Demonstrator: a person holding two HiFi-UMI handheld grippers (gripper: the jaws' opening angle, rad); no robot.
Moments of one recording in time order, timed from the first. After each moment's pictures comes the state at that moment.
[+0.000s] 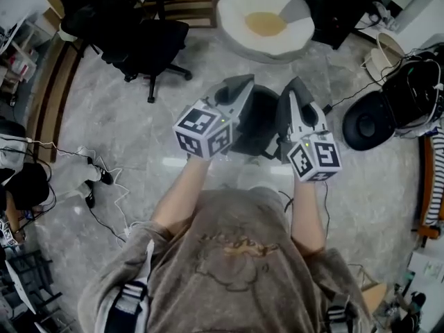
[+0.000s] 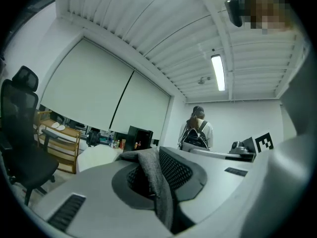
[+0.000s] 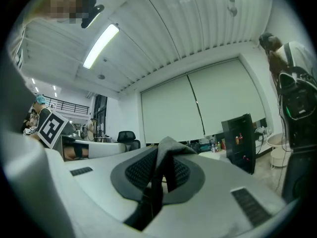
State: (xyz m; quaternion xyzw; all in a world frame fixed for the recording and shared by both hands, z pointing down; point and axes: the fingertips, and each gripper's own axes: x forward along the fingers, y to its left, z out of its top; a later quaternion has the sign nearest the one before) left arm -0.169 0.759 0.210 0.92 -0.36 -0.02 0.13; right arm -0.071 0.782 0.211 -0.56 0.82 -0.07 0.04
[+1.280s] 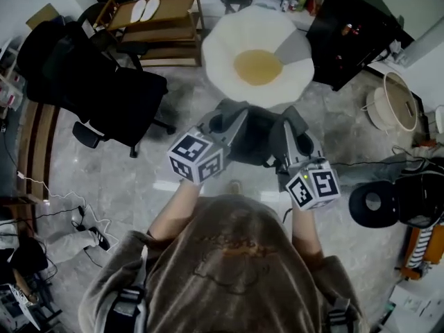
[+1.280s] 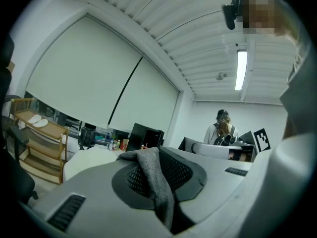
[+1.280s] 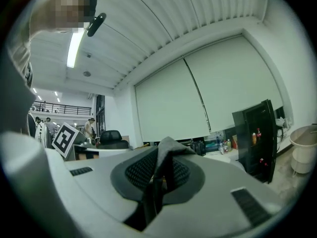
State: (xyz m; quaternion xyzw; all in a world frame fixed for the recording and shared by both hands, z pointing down) left arm -0.079 0.333 0.239 0.92 -0.34 -0.01 0.17; right arm 0.016 0.362 0.223 -0.52 0.85 -0.11 0.02
